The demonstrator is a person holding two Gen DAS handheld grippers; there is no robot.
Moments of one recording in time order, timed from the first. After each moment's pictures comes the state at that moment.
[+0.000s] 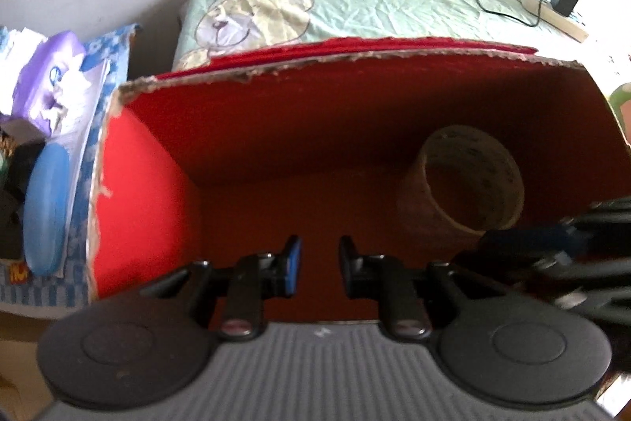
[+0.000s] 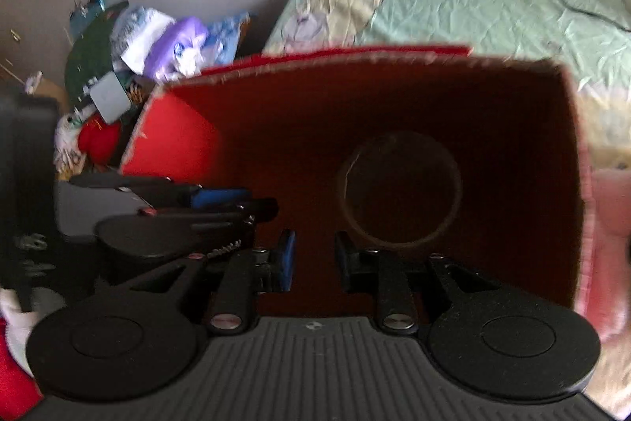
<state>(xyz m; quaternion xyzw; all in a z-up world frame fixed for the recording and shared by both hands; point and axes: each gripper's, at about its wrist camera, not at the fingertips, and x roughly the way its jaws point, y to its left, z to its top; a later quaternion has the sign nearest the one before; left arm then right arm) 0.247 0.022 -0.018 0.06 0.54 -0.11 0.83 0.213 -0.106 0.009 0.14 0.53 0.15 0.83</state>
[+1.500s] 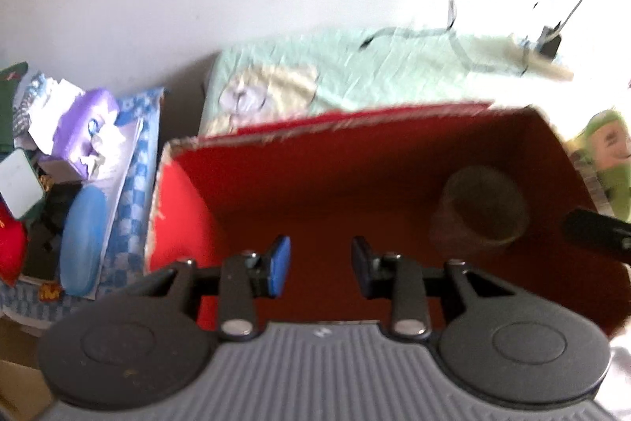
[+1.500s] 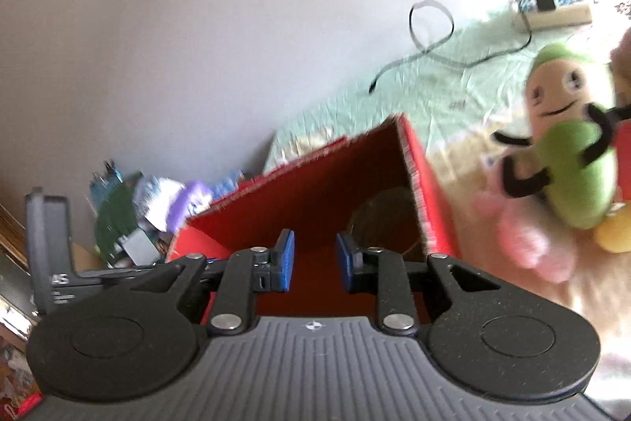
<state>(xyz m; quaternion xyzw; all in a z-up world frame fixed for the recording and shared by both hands) 0.189 0.012 0.028 0.07 0.43 -0.10 0.89 0.106 -0.178 0.038 0.31 0.29 0.07 0.90</state>
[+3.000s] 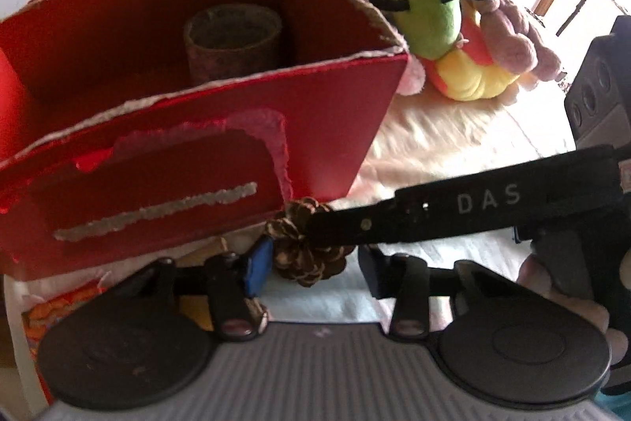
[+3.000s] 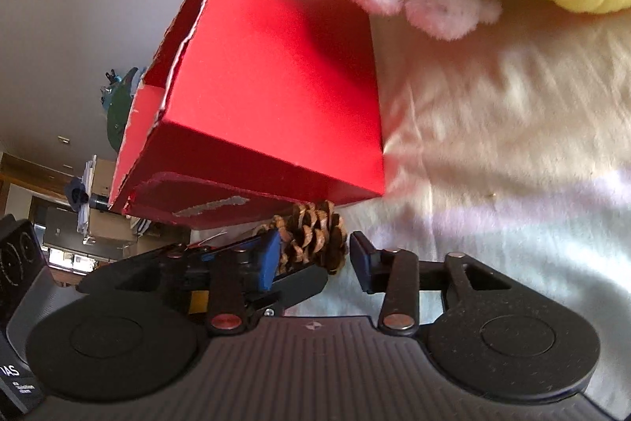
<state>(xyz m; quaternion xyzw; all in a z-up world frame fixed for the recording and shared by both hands) 0.068 -0.103 -0.054 0.07 0.50 -0.24 0.83 0.070 -0.221 -0.061 0.37 0.48 0.17 0.78</state>
